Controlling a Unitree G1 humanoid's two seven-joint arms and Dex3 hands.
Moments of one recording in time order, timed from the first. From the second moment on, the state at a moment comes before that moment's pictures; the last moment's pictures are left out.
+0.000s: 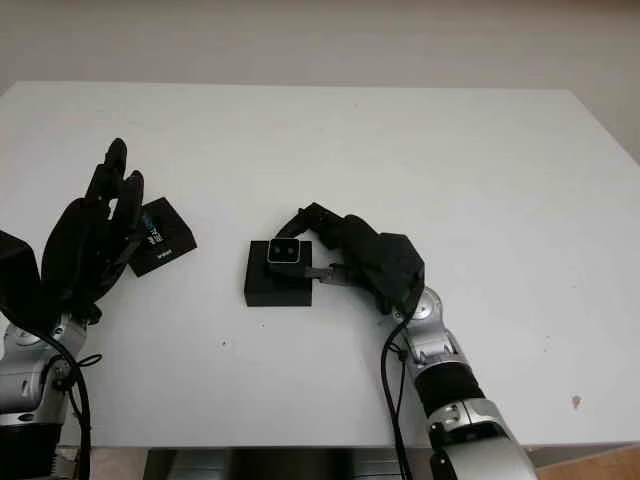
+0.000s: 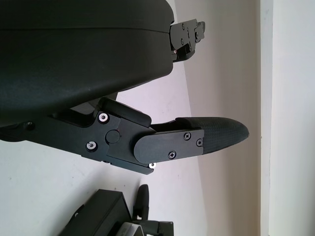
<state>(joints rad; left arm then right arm) -0.24 0.31 0.24 0.03 -0.21 0.12 -0.23 -0.55 -0.18 0.07 0.73 -0.04 -0.32 0.40</state>
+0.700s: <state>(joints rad) -0.24 0.31 0.24 0.03 -0.21 0.11 -0.22 -0.55 -0.17 0.07 0.73 -0.04 -0.32 0.44</state>
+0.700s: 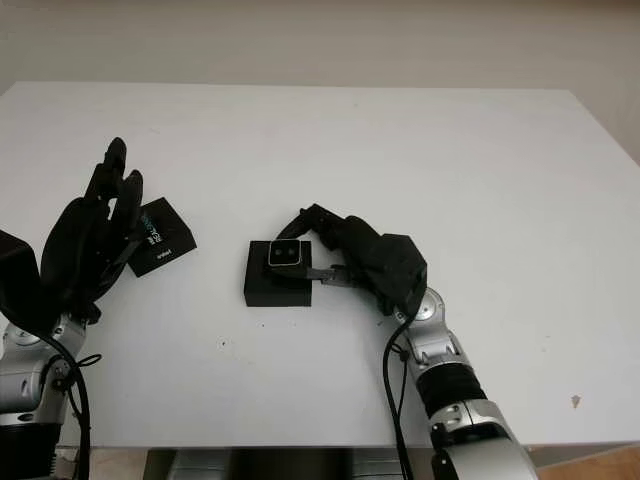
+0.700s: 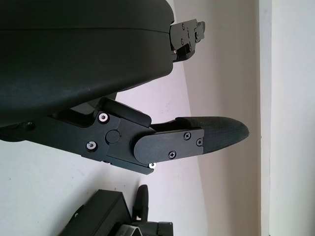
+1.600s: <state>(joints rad) -0.24 0.30 0.24 0.04 -0.21 0.11 -0.22 -0.55 -0.14 0.09 0.72 -0.03 -0.29 0.42</state>
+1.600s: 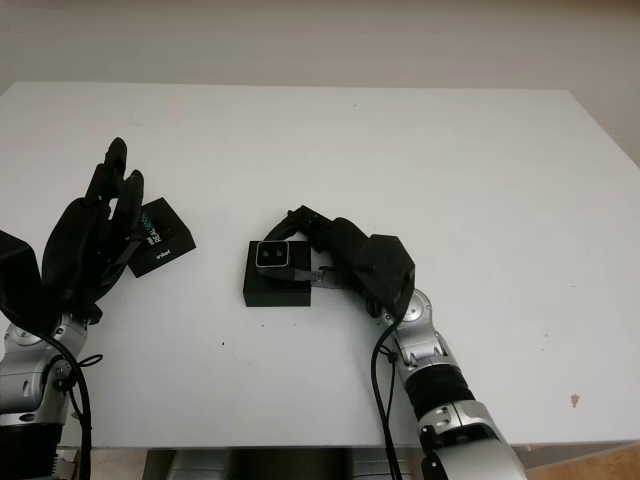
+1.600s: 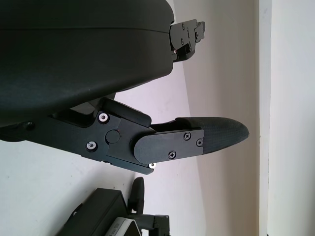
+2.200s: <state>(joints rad) -0.24 0.30 0.24 0.03 -0.21 0.11 -0.22 -0.55 -0.15 0.11 0.67 -0.04 -0.23 0.49</state>
